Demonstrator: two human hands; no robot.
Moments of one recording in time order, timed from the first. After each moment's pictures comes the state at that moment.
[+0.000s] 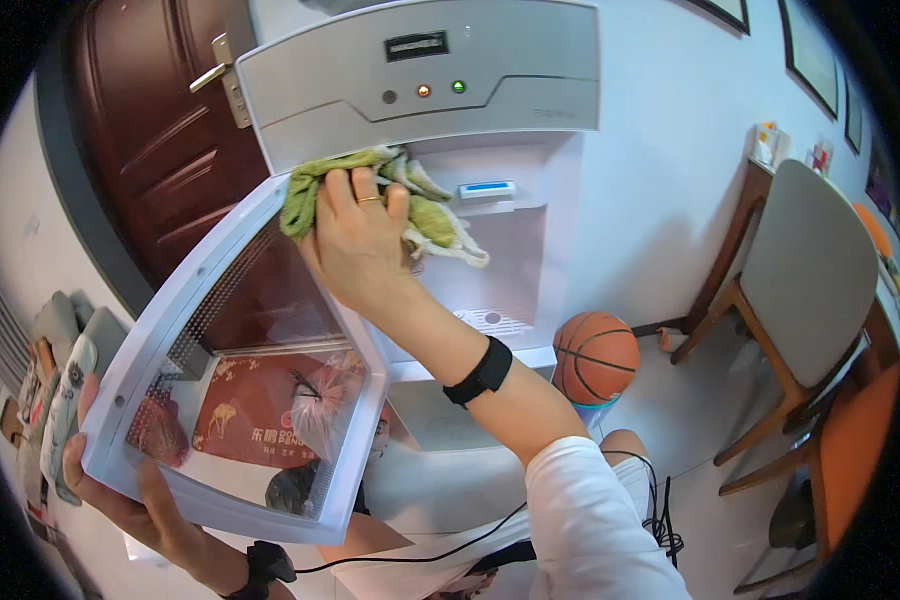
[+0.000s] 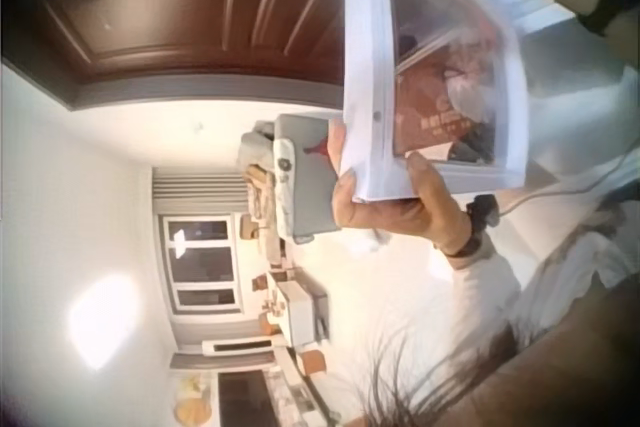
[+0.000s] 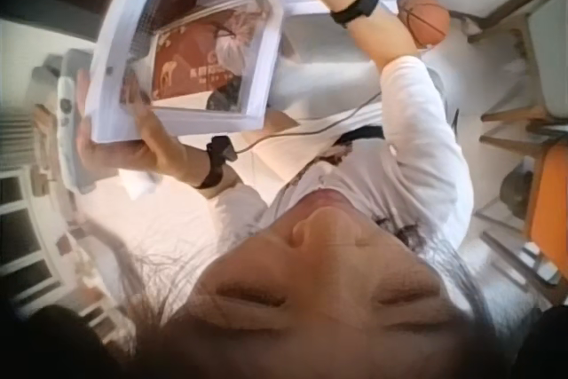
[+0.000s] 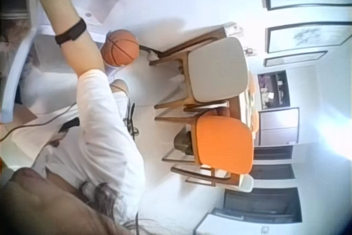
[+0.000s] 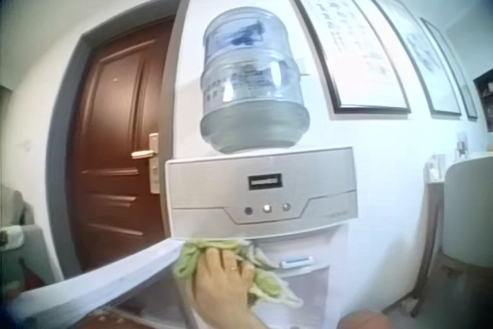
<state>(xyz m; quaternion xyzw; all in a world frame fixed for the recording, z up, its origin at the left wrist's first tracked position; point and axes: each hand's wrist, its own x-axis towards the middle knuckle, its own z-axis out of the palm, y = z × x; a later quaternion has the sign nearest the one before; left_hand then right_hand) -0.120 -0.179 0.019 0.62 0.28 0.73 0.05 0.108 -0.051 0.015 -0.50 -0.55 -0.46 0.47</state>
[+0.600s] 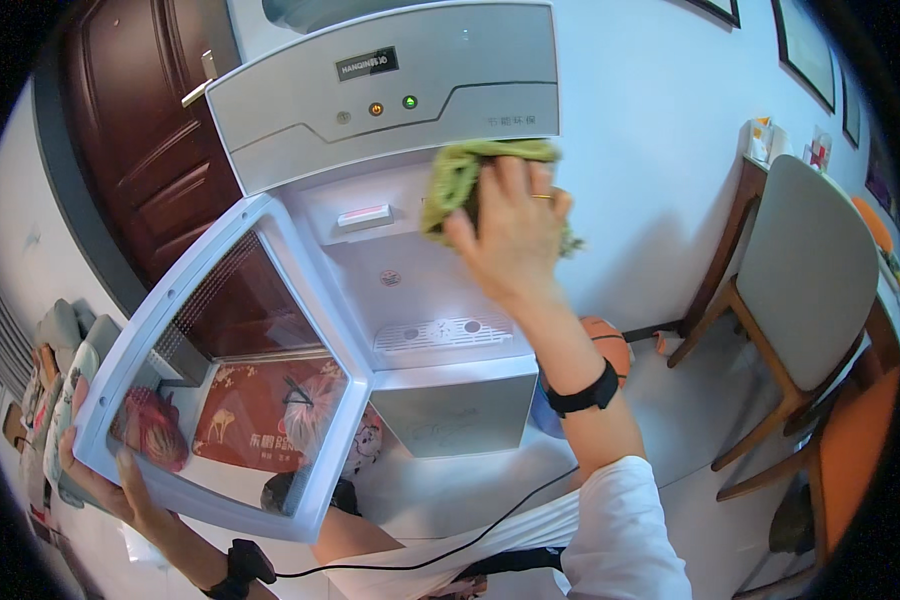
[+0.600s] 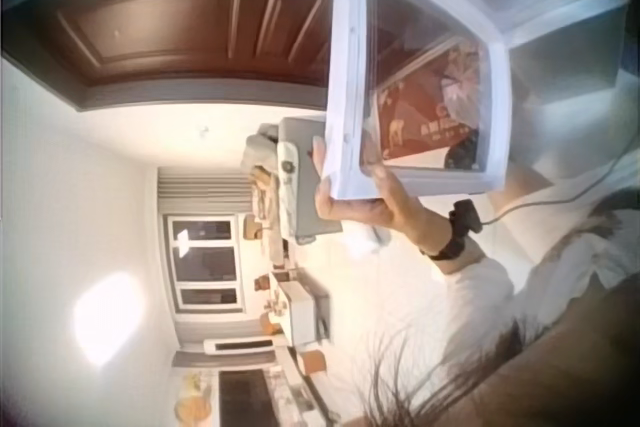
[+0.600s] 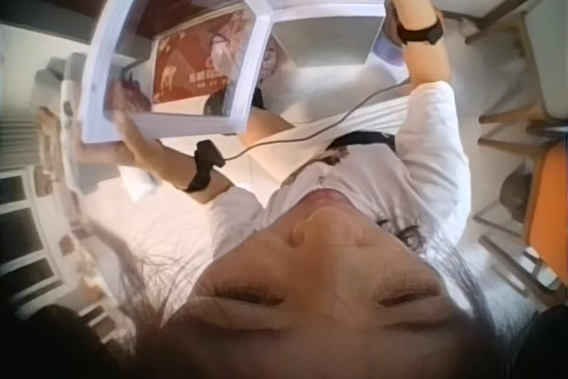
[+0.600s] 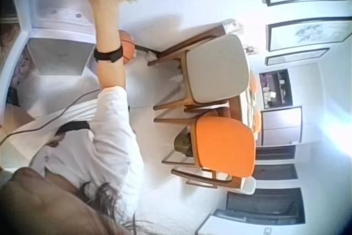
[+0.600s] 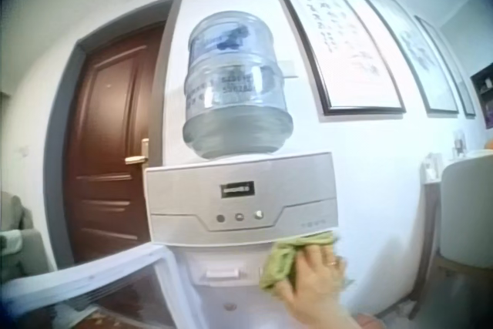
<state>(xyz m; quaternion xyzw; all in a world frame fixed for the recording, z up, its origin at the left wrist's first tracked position) -0.149 -0.156 0.014 0.63 0.29 0.72 -0.01 0.230 -0.138 0.010 -0.64 -0.48 -0.46 0.39</state>
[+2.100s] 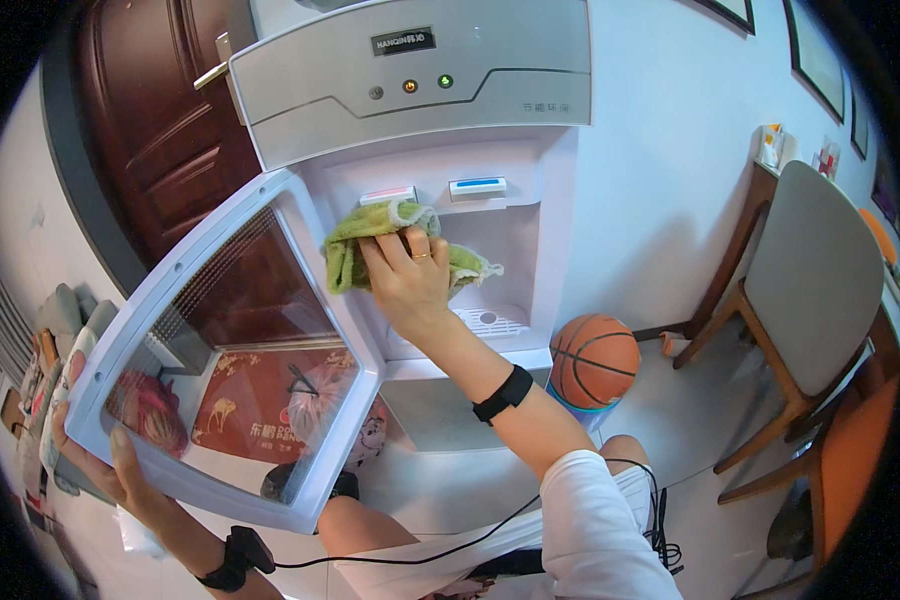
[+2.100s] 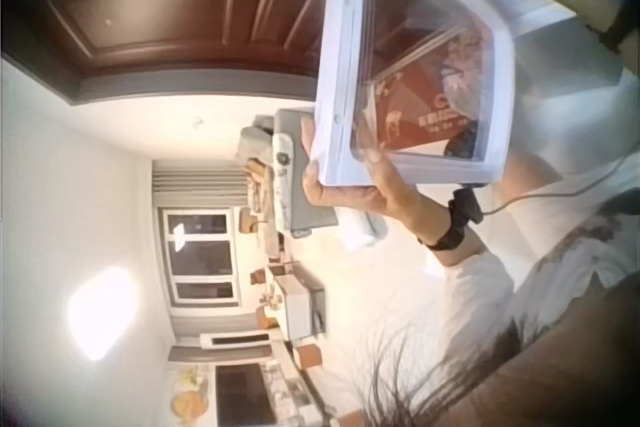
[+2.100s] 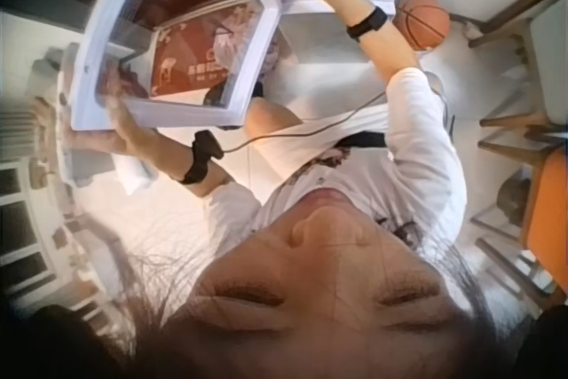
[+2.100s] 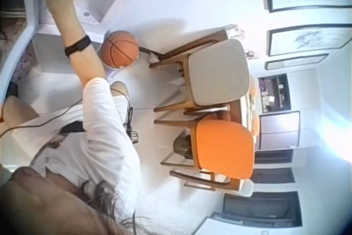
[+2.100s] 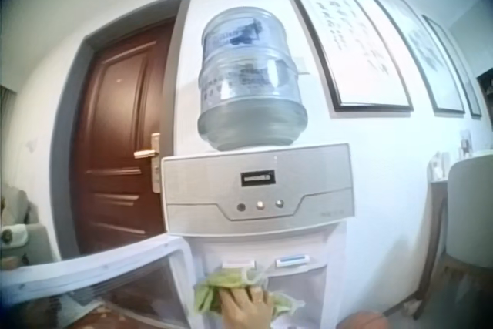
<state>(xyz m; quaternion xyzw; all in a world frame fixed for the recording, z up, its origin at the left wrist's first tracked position) -0.143 -0.152 0.018 0.60 0.27 0.75 0.03 0.147 -0.055 -0.054 -0.47 -0.53 -0.51 0.49</state>
